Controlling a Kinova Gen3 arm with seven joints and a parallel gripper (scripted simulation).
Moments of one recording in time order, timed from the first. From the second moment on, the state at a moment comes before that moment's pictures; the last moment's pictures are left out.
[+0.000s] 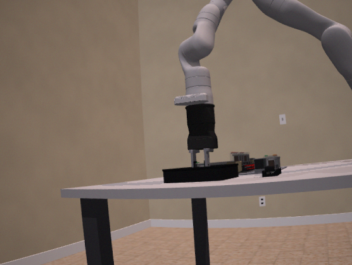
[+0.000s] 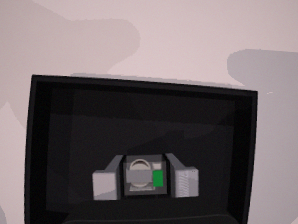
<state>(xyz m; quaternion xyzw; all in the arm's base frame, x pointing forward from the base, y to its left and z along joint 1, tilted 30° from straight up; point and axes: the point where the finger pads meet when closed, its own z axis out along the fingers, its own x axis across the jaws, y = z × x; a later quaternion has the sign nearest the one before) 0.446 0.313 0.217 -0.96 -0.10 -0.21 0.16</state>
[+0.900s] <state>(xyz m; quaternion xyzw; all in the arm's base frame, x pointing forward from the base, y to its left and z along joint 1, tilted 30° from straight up) 0.447 0.308 0.216 -0.96 -0.10 -0.20 0.16</state>
